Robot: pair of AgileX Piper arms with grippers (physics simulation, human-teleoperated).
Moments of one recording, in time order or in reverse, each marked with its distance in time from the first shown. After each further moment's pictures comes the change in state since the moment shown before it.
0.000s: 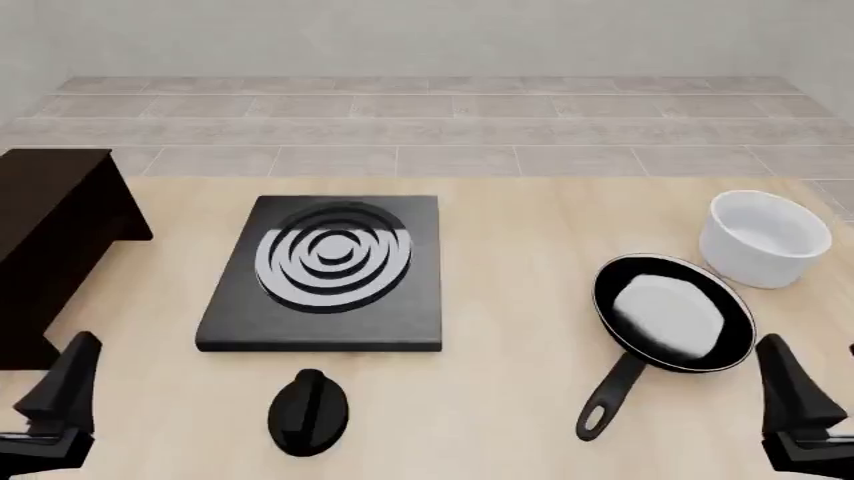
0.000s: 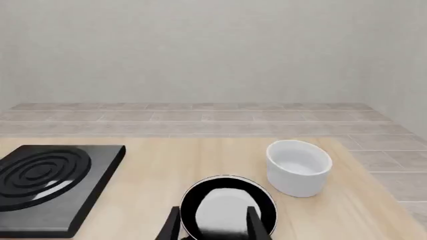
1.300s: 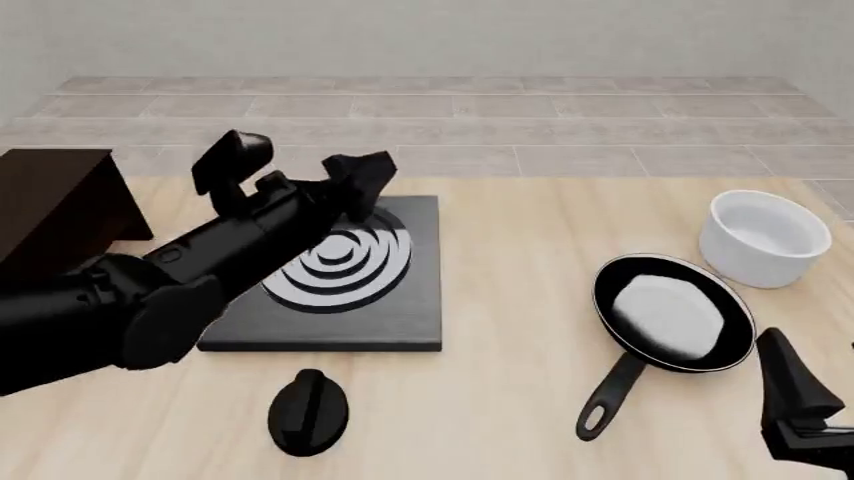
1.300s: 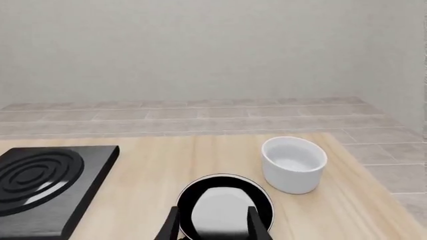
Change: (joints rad) left arm -0.588 1.328 -0.696 -0.465 -0.664; right arm -0.028 0.064 0.001 -0.049 0.011
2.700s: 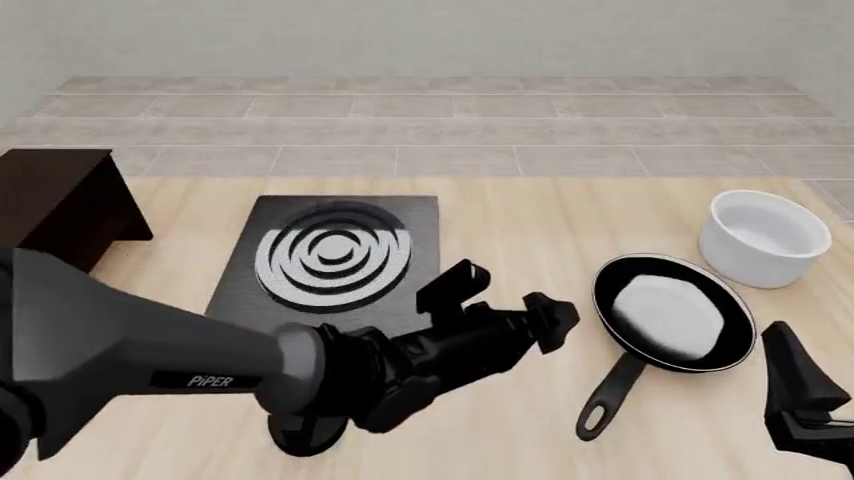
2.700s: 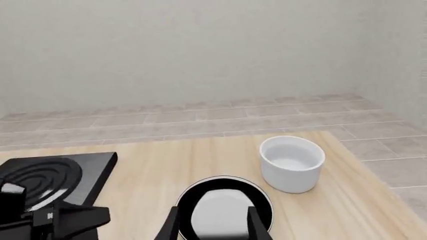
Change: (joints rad) left arm -0.378 0.566 -0.259 -0.027 -0.380; right arm -0.024 0.033 0.000 -0.040 0.037
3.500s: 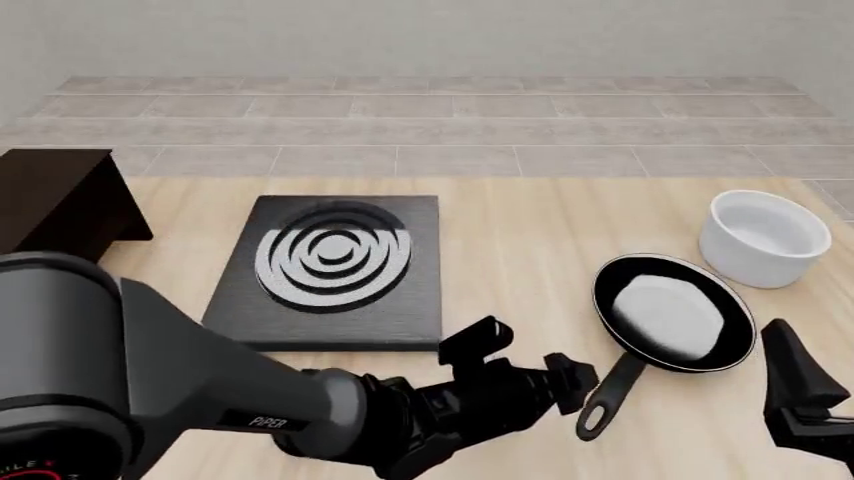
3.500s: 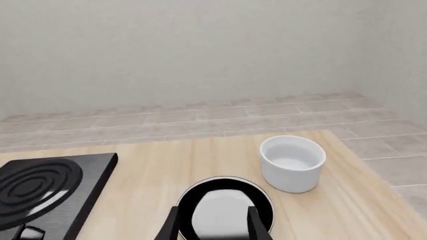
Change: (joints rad) left arm -0.090 0.115 0.016 -0.059 -0.064; right arm -0.001 0.023 0.000 -0.022 0.009
